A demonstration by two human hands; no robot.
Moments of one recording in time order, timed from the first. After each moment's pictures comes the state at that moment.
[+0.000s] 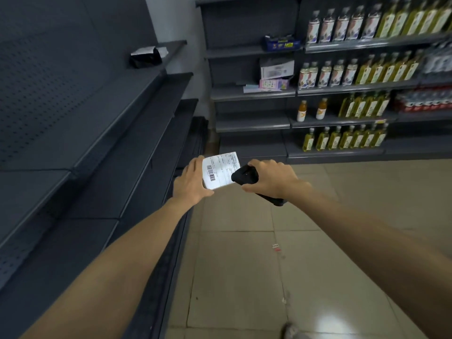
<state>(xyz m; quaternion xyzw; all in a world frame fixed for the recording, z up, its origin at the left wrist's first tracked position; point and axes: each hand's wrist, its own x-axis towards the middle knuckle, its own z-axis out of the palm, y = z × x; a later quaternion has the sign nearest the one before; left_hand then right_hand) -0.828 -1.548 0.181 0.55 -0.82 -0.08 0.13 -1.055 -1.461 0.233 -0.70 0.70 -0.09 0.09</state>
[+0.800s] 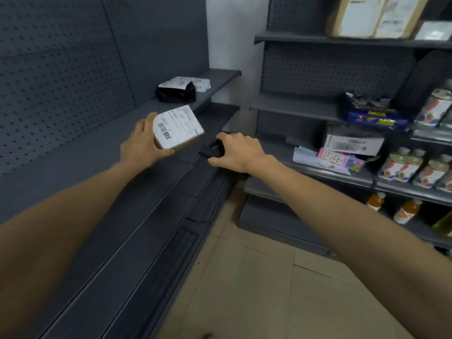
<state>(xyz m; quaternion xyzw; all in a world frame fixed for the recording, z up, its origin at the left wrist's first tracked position) -0.816 -2.103 0.307 0.70 -0.66 -0.01 0.26 -1.083 -2.096 0.336 -0.85 0.52 -0.12 0.00</state>
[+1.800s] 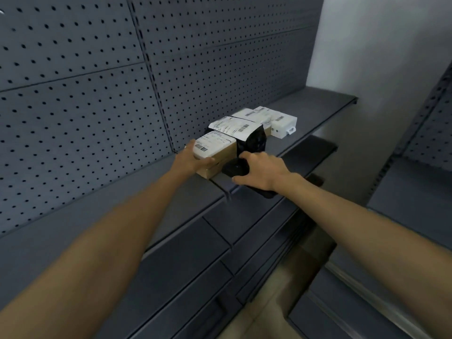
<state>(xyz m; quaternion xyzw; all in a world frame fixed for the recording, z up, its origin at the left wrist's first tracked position) -0.687 -2.574 0.263 0.80 -0.45 -0.20 0.34 -0.921 -2.635 0.298 -0.93 0.35 -0.08 0.07</state>
